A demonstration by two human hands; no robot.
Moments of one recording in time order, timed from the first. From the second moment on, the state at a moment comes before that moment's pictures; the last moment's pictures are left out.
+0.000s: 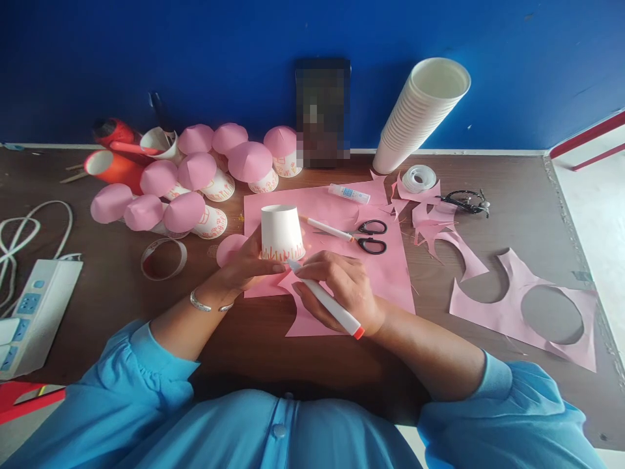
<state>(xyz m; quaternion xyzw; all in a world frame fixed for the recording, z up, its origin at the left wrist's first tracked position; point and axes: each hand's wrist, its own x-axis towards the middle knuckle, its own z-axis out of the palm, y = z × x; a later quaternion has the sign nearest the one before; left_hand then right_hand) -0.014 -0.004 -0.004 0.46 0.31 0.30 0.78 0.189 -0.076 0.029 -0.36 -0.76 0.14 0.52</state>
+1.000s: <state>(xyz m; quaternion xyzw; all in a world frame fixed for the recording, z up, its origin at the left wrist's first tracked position) -0.011 -0.003 0.000 0.42 0.28 0.30 0.81 0.193 -0.073 0.032 -0.37 -0.76 0.12 0.52</state>
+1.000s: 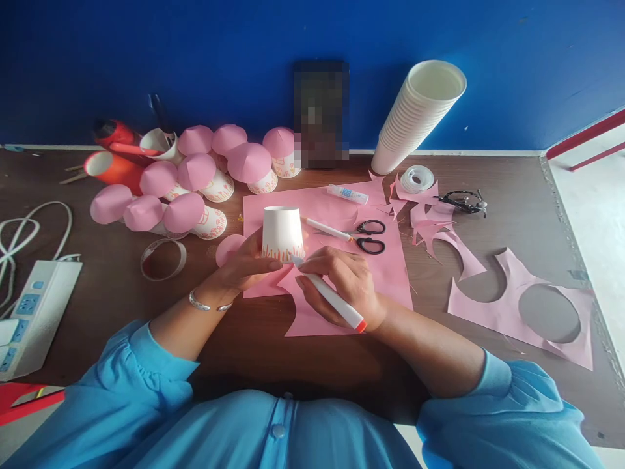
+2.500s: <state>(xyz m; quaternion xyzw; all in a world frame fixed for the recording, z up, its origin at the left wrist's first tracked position) -0.013 -0.003 0.002 0.45 0.28 0.28 0.80 0.193 -0.072 0.029 -0.37 -0.77 0.11 0.51</state>
